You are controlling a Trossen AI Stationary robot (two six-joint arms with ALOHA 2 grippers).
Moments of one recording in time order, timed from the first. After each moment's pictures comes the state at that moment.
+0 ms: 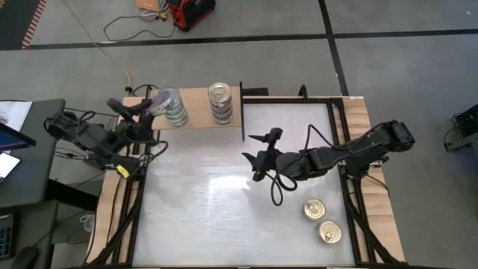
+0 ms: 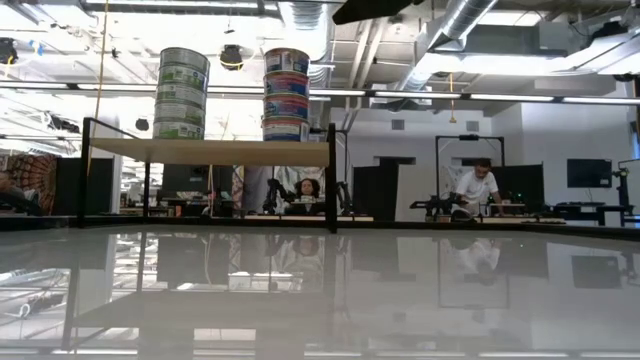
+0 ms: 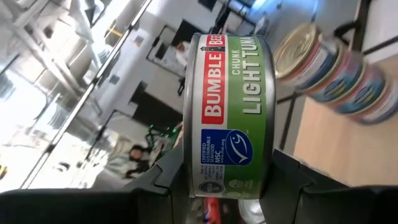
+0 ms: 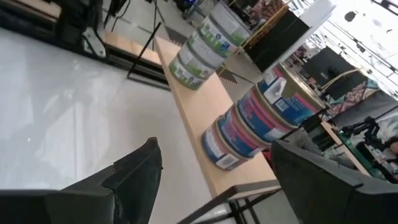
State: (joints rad) left arm -0.51 0.65 1.01 -0.36 -1.50 0.98; right arm 0.27 1.48 1.12 0.05 0.87 -0.43
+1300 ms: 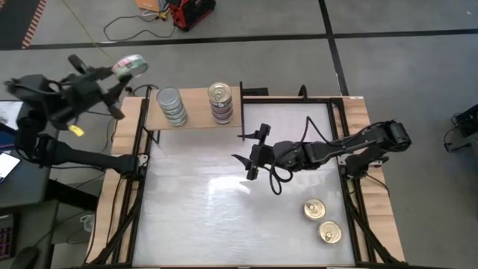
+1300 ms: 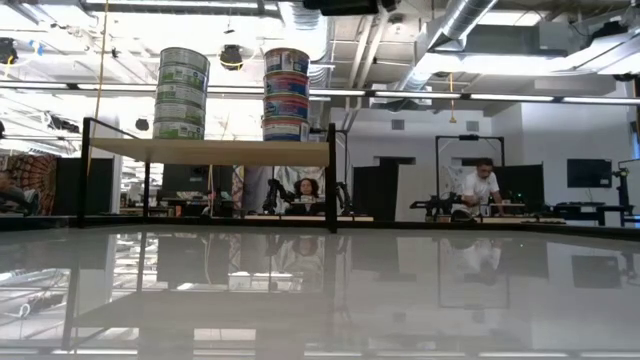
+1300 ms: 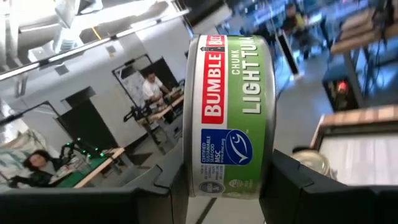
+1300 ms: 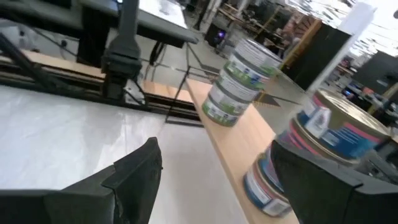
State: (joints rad) left arm 0.08 0.77 1.62 -0.72 -0.65 0.57; right arm 0.17 1.51 1.12 0.21 0.58 -0.34
